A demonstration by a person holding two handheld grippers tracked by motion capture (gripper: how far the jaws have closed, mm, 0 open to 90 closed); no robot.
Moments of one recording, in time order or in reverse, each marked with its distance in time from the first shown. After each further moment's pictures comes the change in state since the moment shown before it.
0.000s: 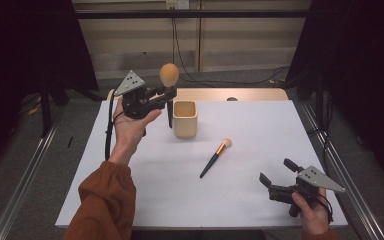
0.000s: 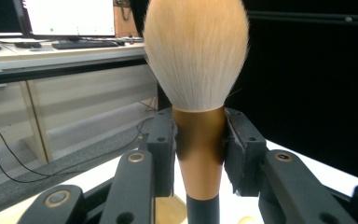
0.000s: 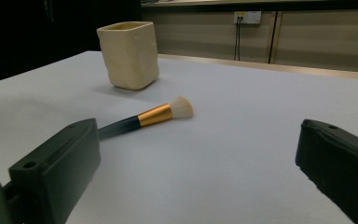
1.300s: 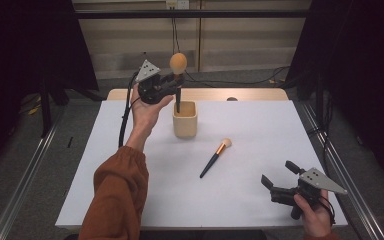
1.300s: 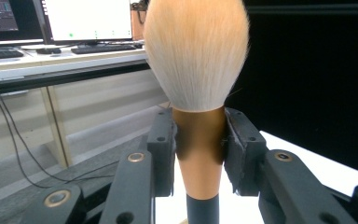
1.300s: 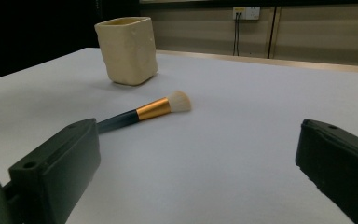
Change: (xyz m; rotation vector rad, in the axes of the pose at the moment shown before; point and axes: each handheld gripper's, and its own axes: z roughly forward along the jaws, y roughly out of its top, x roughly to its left) left arm 0.026 -0.010 0.063 0.011 0.061 0.039; right arm -0.002 -0.003 -0.006 0.013 -0.002 0.011
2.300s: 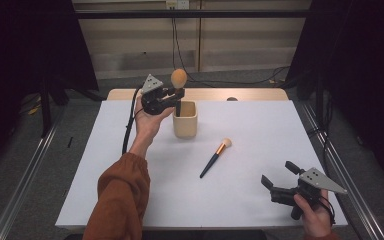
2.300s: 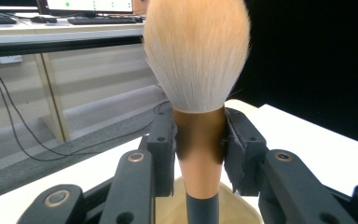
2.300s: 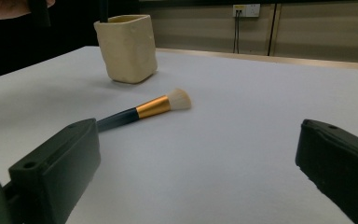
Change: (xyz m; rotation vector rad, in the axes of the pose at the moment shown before) left arm 0.005 -0.046 0.008 0.079 0.003 -0.023; right arm -0.001 -0.001 0.001 0.008 0.000 0.007
